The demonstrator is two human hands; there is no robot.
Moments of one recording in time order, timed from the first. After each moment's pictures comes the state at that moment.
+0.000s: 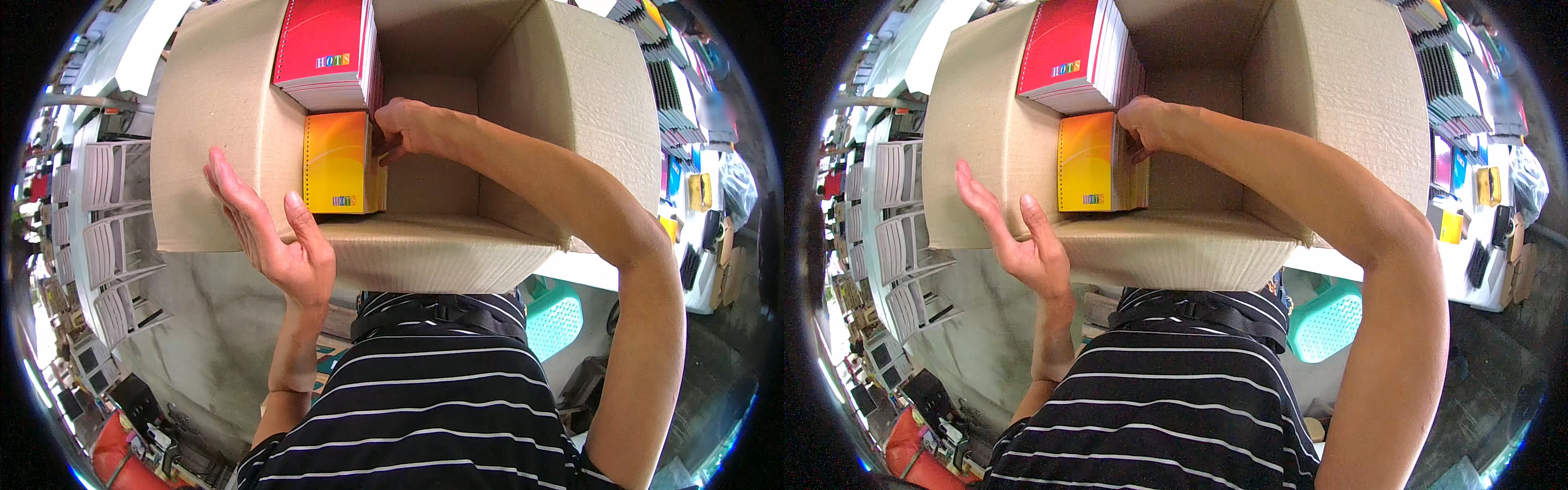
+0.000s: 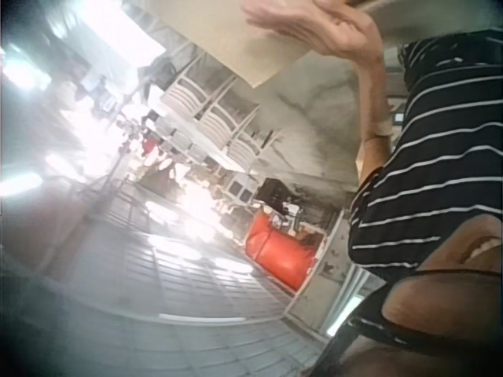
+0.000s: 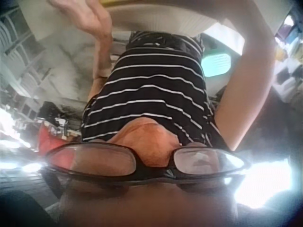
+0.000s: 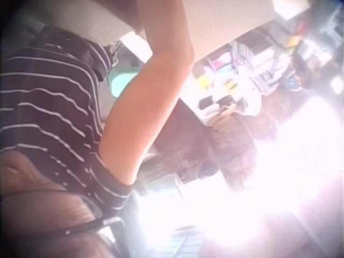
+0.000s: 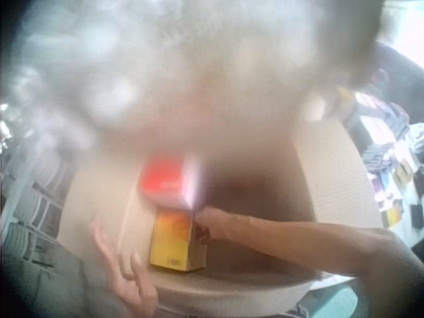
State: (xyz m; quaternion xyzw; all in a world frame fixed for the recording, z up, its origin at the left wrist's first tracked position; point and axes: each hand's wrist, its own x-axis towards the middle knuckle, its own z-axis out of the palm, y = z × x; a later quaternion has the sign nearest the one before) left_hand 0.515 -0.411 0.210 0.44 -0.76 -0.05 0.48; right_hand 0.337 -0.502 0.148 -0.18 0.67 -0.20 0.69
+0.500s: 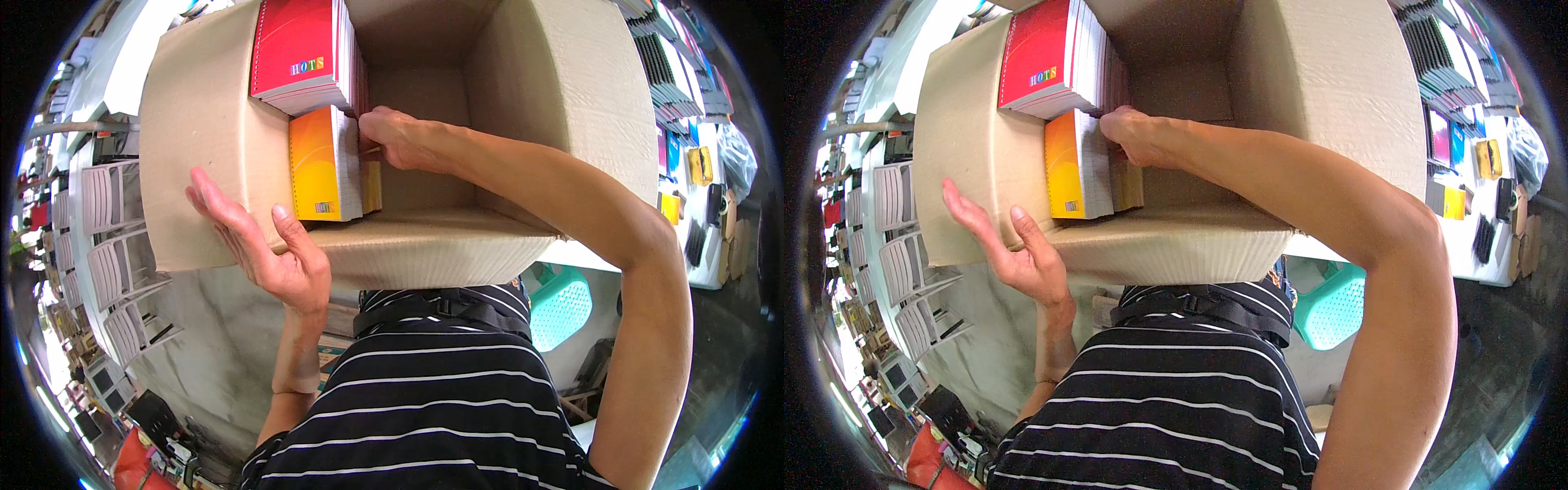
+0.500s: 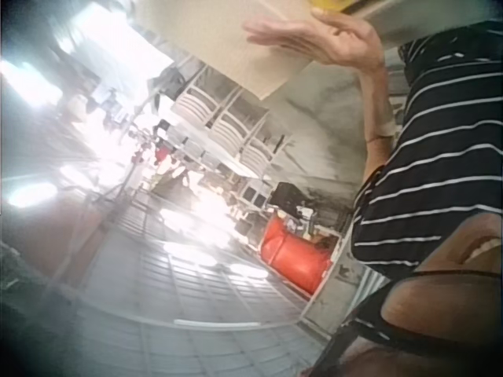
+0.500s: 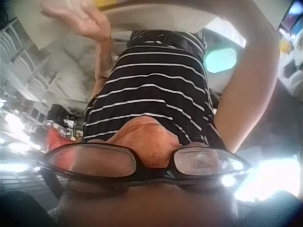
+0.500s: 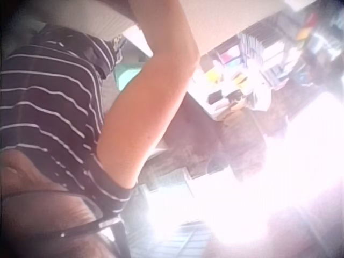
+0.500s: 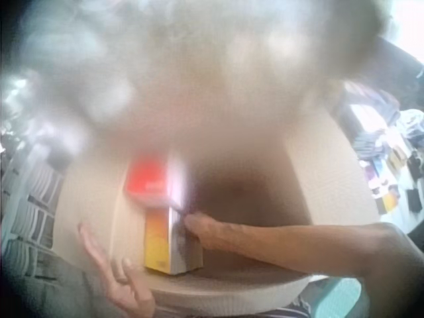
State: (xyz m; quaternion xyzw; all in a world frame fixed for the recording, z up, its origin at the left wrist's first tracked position) left_hand 0.516 -0.408 0.211 0.44 -0.77 -0.06 0.46; right_hand 0.349 -0.492 0.111 -0.17 0.66 -0.30 0.67
